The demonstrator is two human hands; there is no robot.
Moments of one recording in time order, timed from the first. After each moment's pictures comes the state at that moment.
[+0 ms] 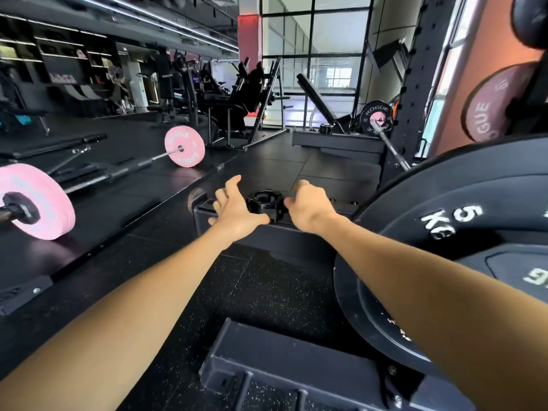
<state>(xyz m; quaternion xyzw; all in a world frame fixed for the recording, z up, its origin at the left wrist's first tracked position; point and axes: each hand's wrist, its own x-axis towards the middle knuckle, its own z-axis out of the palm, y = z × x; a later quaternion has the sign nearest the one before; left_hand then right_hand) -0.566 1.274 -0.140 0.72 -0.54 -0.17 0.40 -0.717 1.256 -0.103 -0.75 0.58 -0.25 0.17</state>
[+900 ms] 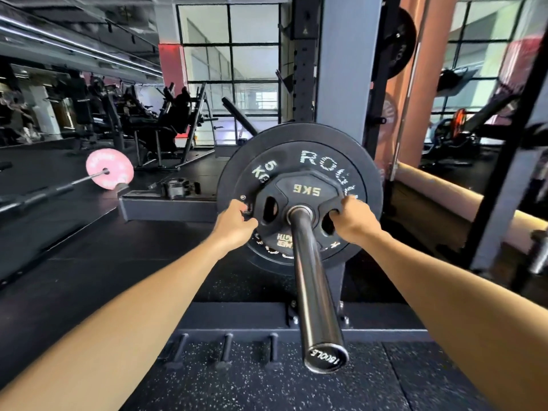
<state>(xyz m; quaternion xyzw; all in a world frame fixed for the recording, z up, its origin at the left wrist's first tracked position) -0.789 1.495 -0.146 0.62 -0.65 -0.23 0.36 -1.034 1.515 -0.128 -0.61 0.73 -0.31 0.08</state>
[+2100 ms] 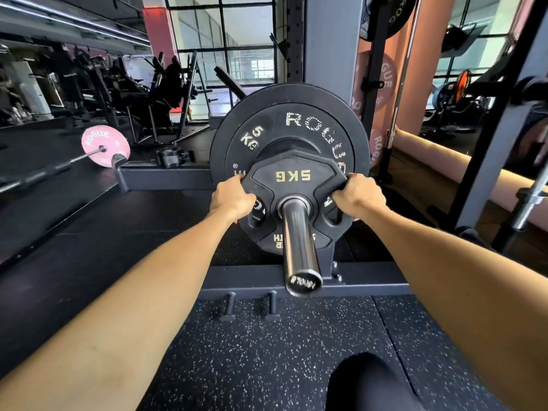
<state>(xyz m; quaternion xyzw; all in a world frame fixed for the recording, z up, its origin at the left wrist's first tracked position) -0.814 1.527 -0.159 0.68 -0.64 -0.12 0.33 -1.060 1.555 -0.156 -0.56 0.76 -0.32 0.05</state>
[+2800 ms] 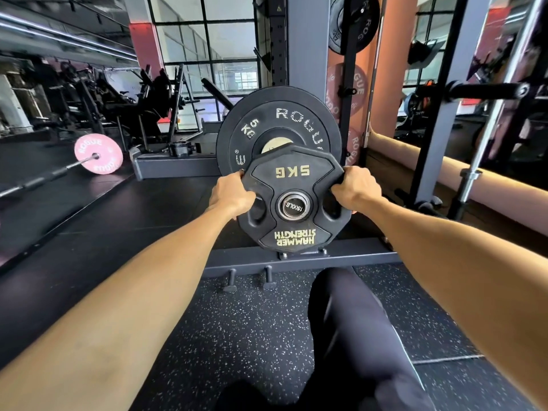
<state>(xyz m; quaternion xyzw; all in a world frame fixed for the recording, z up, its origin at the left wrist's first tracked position) -0.787 1.700 -0.163 0.63 -0.69 -0.10 0.34 -1.037 1.734 -0.159 -0.57 0.75 -0.33 -0.01</state>
